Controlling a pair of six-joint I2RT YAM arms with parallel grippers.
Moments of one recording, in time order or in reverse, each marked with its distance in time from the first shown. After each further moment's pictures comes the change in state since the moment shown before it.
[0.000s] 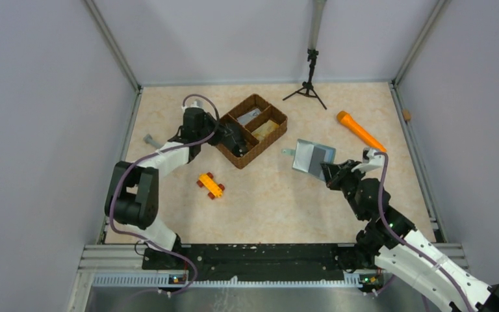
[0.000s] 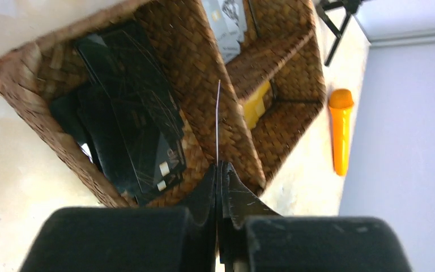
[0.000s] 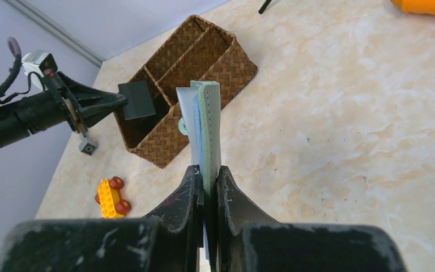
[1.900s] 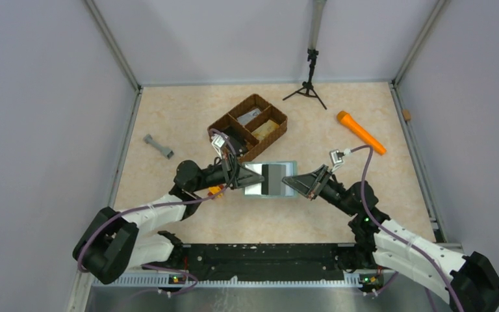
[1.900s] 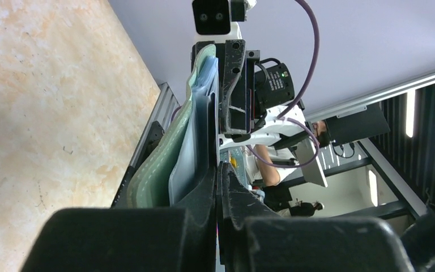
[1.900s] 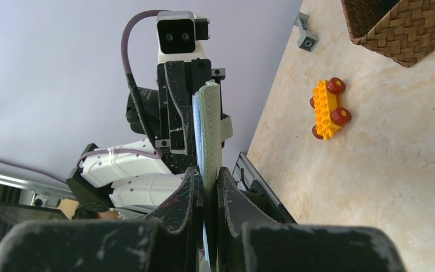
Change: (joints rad) left arm -0.320 -0.422 -0.584 0.908 0.529 -0.417; right arm 0.000 0.267 -0.204 0.741 -0.667 0.620
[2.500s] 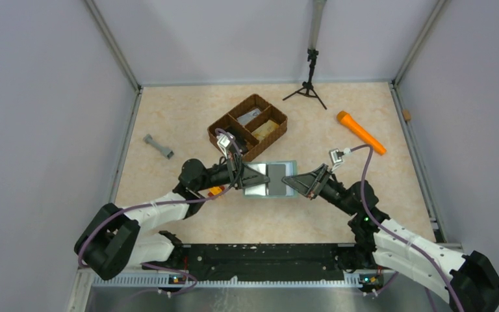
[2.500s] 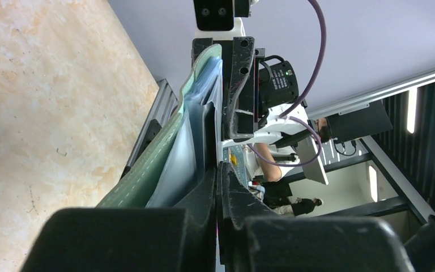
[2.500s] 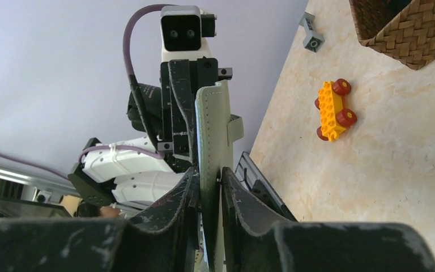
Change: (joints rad) left arm -0.047 0.028 0.034 -0.029 -0.027 0.020; right arm 0.000 0.010 0.007 0.010 -0.006 -0.004
